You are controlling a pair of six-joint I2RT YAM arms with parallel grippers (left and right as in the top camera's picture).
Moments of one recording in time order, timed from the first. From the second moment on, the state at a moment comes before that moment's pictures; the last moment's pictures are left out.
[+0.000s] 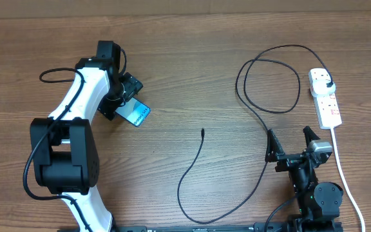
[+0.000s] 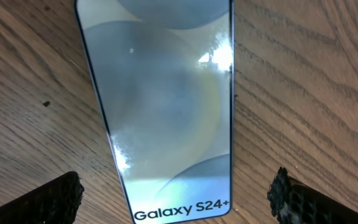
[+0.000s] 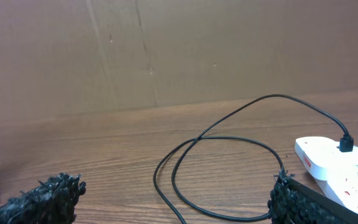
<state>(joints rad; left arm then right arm) -0.06 1.99 1.47 -0.90 0.03 -0.91 0.02 0.01 0.02 -0.03 -0.11 0.15</state>
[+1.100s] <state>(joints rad) -0.09 2.06 1.47 -0.87 -0.02 -0.97 0.02 0.01 0.02 -0.03 -0.11 0.15</state>
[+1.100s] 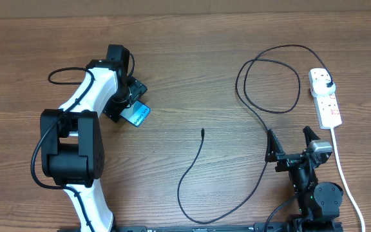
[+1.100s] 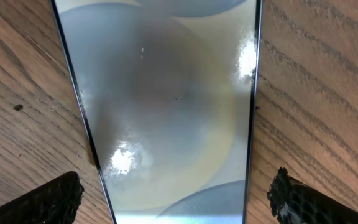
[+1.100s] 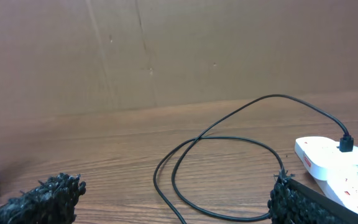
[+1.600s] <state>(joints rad) -0.09 2.10 1.47 -0.87 -0.04 -1.02 0.02 0.01 0.02 -0.03 -0.11 0.15</state>
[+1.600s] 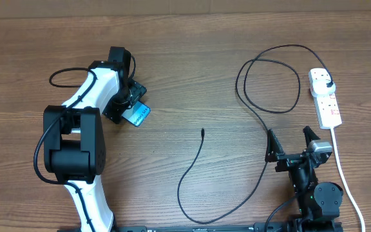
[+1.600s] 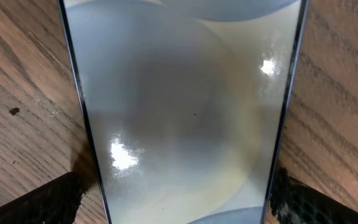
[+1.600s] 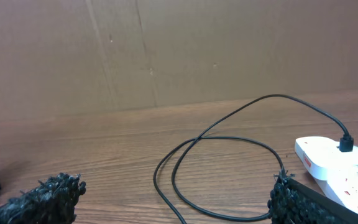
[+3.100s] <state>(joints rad) -0.06 2.10 1.47 -0.95 -0.02 -1.04 0.02 0.01 0.02 -0.03 -0.11 0.15</state>
